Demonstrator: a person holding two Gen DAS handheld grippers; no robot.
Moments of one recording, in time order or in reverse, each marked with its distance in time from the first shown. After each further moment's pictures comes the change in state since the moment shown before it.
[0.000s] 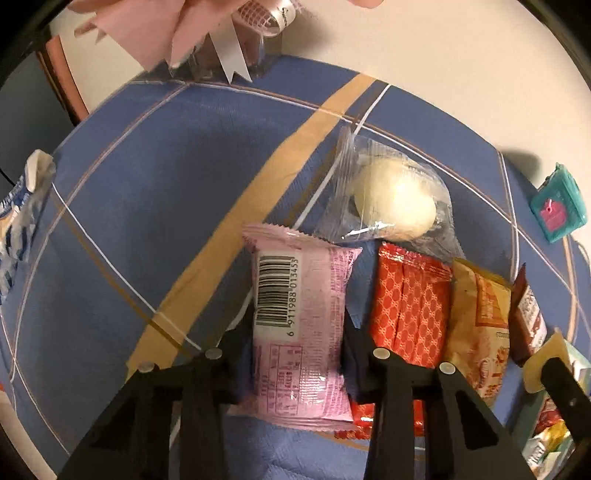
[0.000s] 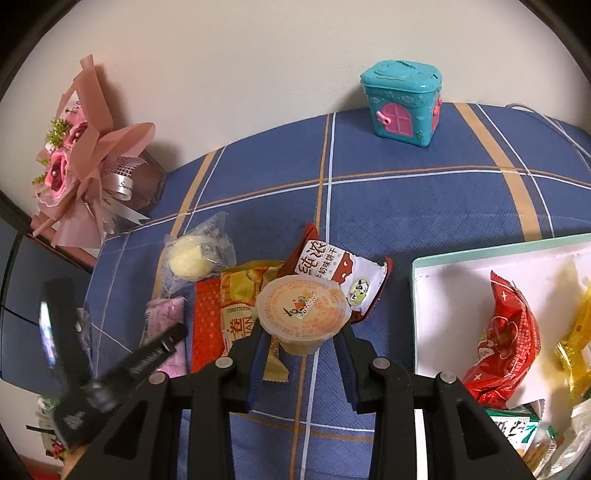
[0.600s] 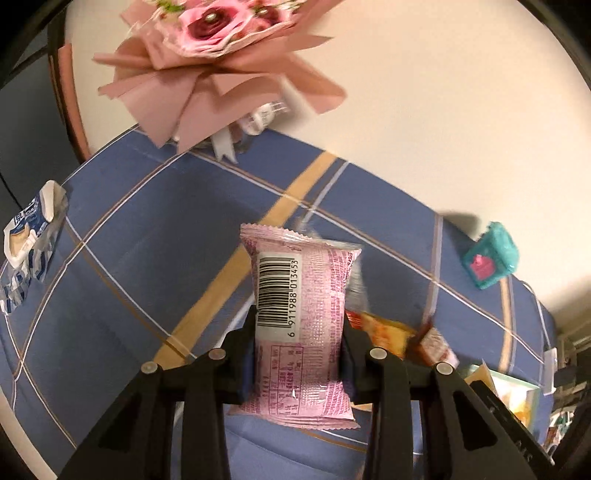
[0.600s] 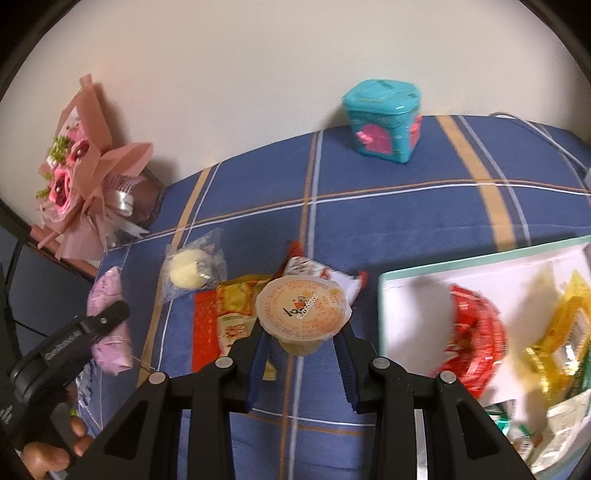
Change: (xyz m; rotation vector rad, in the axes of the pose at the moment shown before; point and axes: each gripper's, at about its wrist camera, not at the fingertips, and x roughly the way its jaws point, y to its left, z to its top) left arm -0.085 -0.012 0.011 -0.040 -0.155 -0.150; right arm -0.031 -0.015 0.008 0.026 -0.032 -0.019
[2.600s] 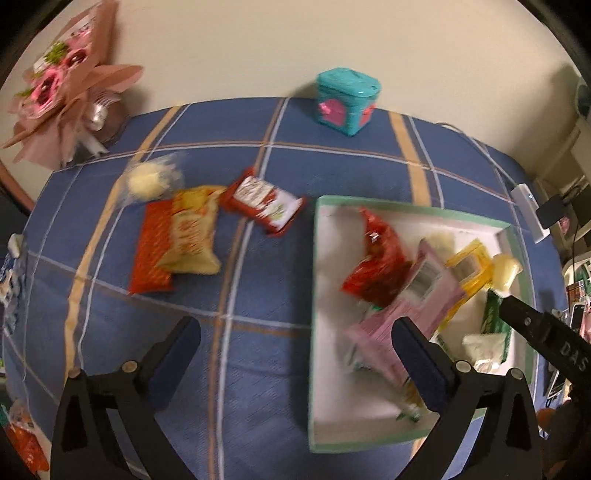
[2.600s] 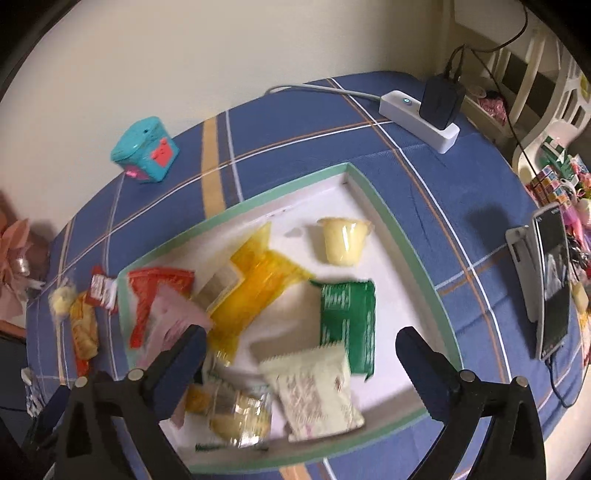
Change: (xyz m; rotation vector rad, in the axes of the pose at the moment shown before) left arm -0.040 -0.166 -0.138 0.395 0.169 0.001; right arm -0.105 -0.180 -0.038 0.250 0.035 -0.350
